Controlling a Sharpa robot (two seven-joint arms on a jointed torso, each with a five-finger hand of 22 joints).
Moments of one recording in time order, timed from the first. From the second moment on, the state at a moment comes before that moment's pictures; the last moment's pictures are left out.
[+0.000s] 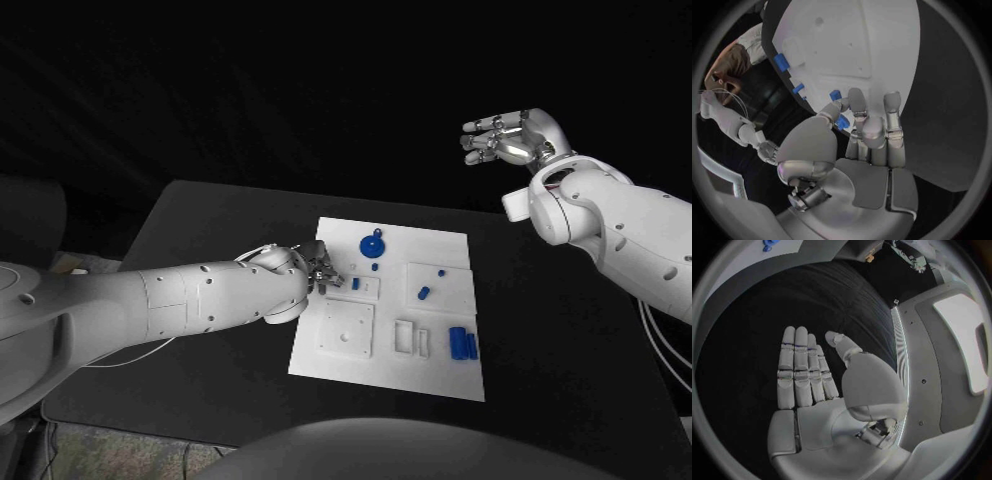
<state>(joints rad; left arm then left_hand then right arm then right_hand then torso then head) 1.09 -0.59 -0.24 1.26 -1.12 -0.38 -0.46 1.07 -0.02 0.36 -0.18 0.57 1.20 0.08 0.06 0.87 1.49 -0.05 0.59 0.33 1.40 -0.13 1.33 0.75 0.03 1.27 -0.14 0.50 1.31 1.07 -0.61 0.31 1.09 -0.83 -0.36 0.18 1.20 -0.06 0.27 -0.21 0.53 1.03 0.13 0.06 0.06 1.26 0.07 0.18 0.07 1.38 0.03 0.07 0.27 0.11 1.27 0.02 0.15 0.11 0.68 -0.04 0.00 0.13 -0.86</state>
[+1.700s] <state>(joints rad) 1.09 -0.58 -0.23 1.24 -1.13 -0.31 -0.47 1.05 0.00 0.35 -0.16 0.50 1.20 0.08 0.07 1.10 1.49 -0.06 0.68 0.25 1.43 -0.13 1.37 0.85 0.03 1.28 -0.14 0.54 1.31 1.07 -0.60 0.31 1.08 -0.83 -0.35 0.17 1.20 -0.06 0.28 -0.22 0.57 1.03 0.13 0.06 0.06 1.25 0.07 0.18 0.07 1.37 0.03 0.07 0.27 0.10 1.27 0.02 0.15 0.09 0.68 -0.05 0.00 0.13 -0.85</state>
